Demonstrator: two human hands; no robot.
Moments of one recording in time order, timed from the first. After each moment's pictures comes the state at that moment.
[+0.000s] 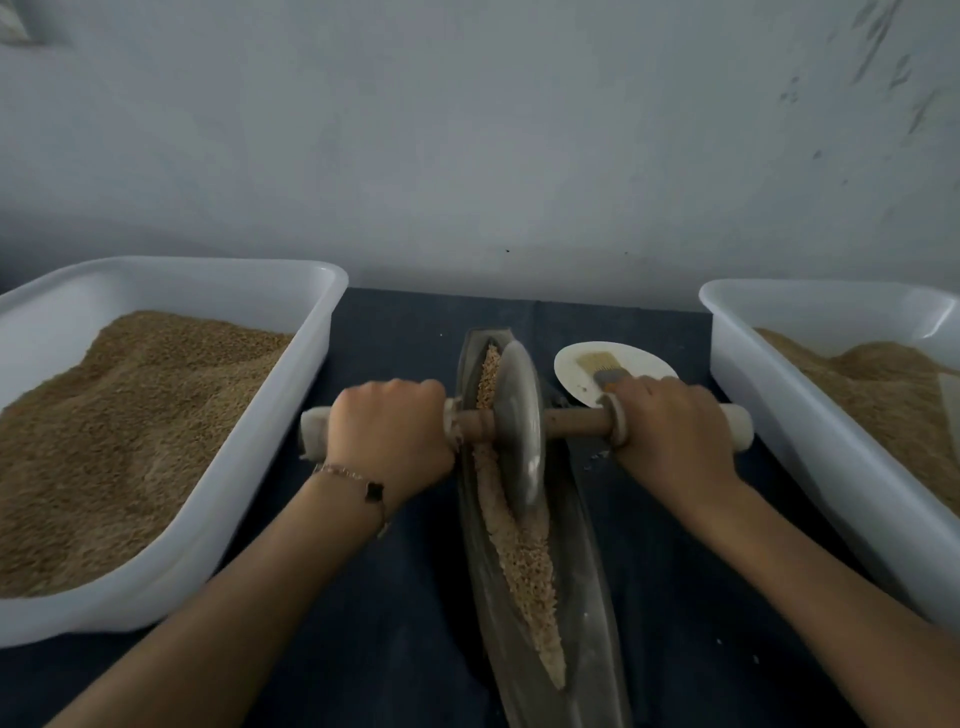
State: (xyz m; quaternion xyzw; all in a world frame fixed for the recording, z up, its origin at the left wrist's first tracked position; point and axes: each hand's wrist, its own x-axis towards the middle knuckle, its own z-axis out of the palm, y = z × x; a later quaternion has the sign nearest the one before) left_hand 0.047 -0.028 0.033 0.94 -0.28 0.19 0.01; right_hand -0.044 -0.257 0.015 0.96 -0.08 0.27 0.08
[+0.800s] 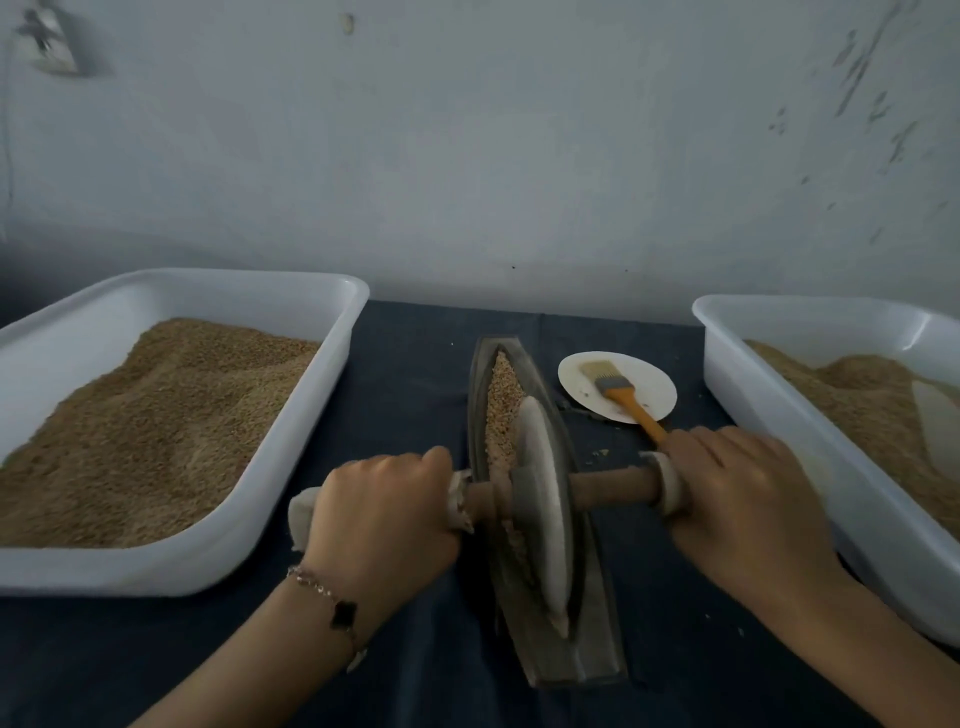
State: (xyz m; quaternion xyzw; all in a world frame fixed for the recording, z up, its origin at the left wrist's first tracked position) left_hand -0.032 0.014 0.033 0.94 -0.31 0.17 0.02; right_hand -0.136 -0.231 0.038 0.95 -0.01 0.30 0.06
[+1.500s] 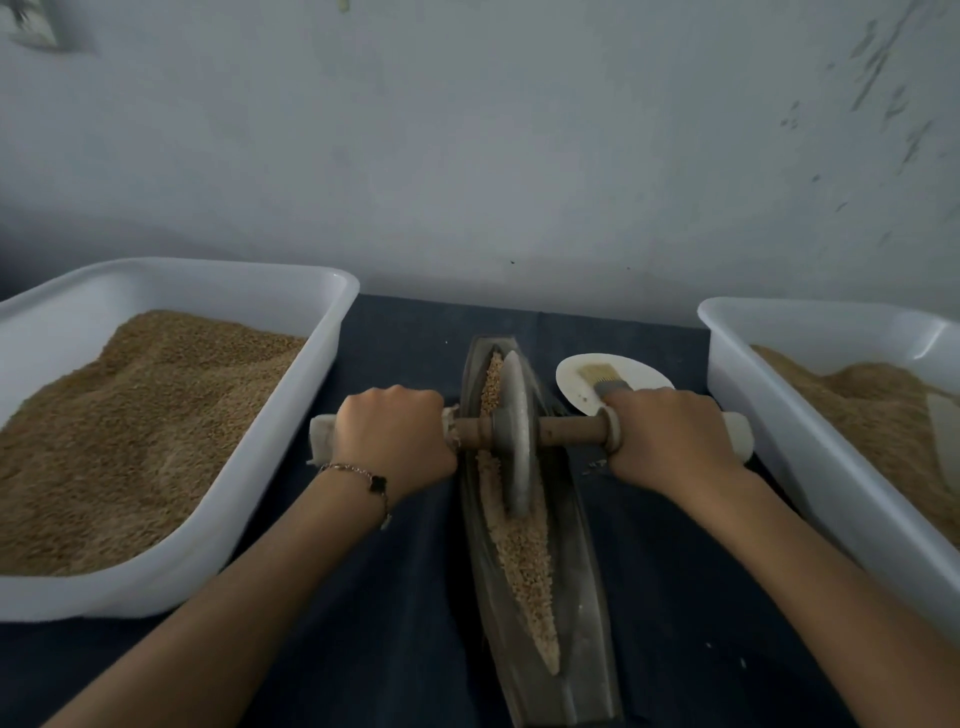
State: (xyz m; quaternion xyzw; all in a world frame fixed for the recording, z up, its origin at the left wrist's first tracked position) left_hand 0.052 -0.027 0.030 0.96 -0.25 0.14 0.01; right_hand -0.035 -0.259 0.028 0.98 -0.10 0.16 0.12
